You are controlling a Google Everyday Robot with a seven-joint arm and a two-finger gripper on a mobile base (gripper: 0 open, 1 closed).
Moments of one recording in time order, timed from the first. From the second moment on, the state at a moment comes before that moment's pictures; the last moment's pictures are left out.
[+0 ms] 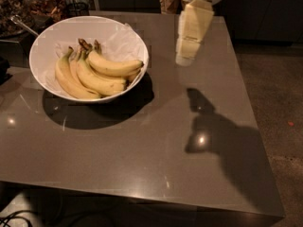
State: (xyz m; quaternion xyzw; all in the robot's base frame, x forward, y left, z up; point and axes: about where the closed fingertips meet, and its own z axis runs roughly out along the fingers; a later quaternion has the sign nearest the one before) arm 0.542 -0.080 1.026 -0.66 0.73 -0.02 0.17
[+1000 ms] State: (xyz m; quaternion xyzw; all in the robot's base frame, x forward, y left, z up) arm 0.581 -0.010 1.019 -0.69 0.70 -0.02 0.19
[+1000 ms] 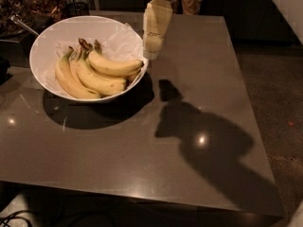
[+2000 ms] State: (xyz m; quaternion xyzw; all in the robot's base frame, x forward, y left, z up) arm 0.620 0.060 0.967 -0.68 0.72 0.01 0.13
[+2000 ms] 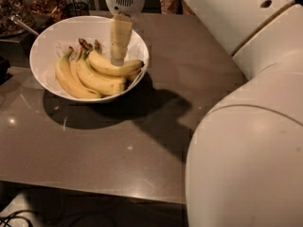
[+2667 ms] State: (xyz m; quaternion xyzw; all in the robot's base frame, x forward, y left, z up) arm 0.623 0.085 0.949 -0.70 0.71 0.04 0.12
